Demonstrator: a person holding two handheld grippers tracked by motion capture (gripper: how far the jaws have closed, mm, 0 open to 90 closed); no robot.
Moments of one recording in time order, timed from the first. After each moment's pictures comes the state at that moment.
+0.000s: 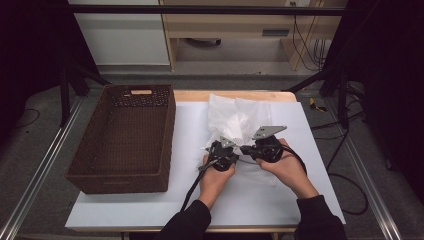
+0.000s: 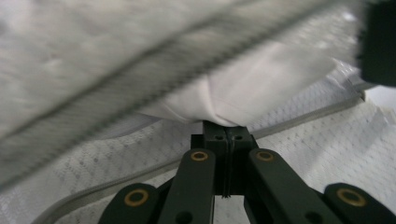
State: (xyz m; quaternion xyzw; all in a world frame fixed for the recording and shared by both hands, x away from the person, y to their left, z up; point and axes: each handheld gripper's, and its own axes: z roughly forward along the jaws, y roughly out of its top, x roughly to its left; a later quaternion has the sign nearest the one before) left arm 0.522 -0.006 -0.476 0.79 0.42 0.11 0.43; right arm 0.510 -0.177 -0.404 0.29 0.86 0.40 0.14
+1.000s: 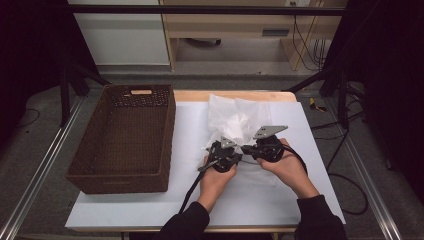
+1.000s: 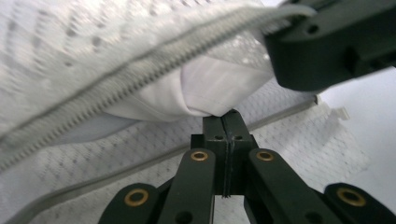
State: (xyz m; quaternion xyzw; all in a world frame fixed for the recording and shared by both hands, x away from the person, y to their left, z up) left arm 0.509 -0.008 -0.463 0.79 0.40 0.10 0.45; right arm 0.511 -0.180 -0.405 0.30 0.85 0.40 0.14
